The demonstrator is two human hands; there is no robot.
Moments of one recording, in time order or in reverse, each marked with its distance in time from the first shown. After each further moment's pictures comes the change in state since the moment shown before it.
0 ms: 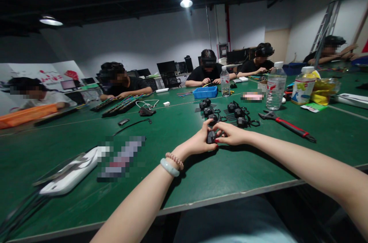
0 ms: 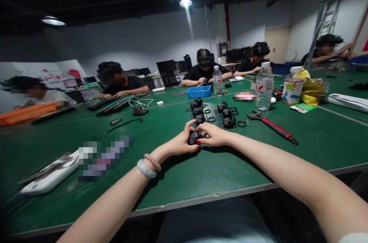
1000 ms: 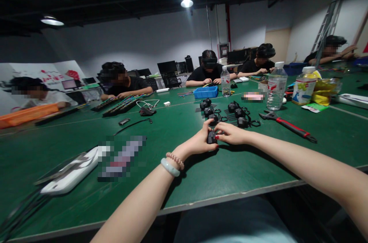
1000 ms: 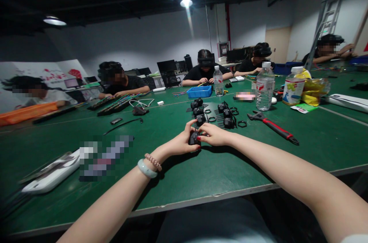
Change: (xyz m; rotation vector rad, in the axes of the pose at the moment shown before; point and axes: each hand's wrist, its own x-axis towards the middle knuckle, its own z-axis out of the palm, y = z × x) left_hand -0.001 0.003 -0.001 0.006 -0.007 -0.024; right_hand 0.002 0.004 0.000 -0.053 -0.012 0.006
